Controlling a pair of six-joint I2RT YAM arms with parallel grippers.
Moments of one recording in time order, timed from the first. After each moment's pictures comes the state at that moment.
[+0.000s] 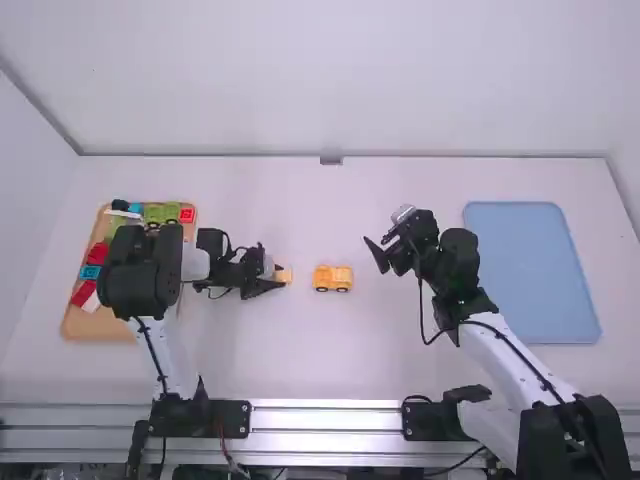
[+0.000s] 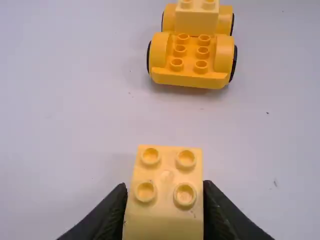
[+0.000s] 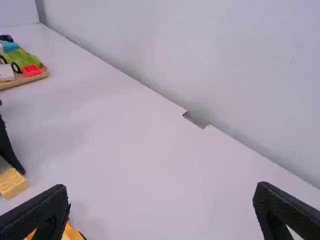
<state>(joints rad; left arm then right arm) 0.09 2.06 0.79 0.02 1.07 1.33 0.22 1.18 0.48 0.40 -0.41 -0.32</state>
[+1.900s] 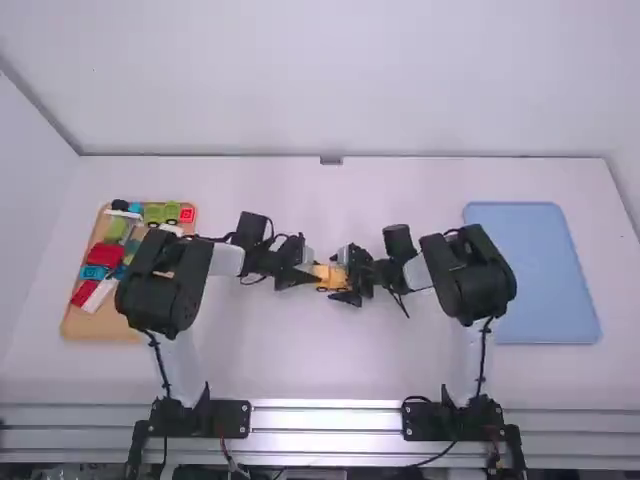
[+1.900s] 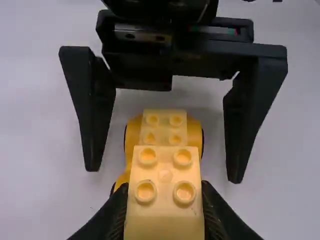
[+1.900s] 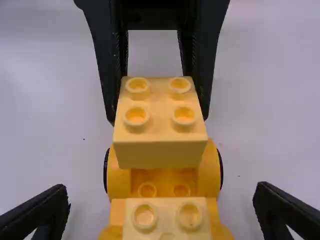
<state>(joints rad) -0.19 1.97 0.87 0.04 1.05 1.04 0.29 2.13 0.79 0.41 -1.05 -0.91</state>
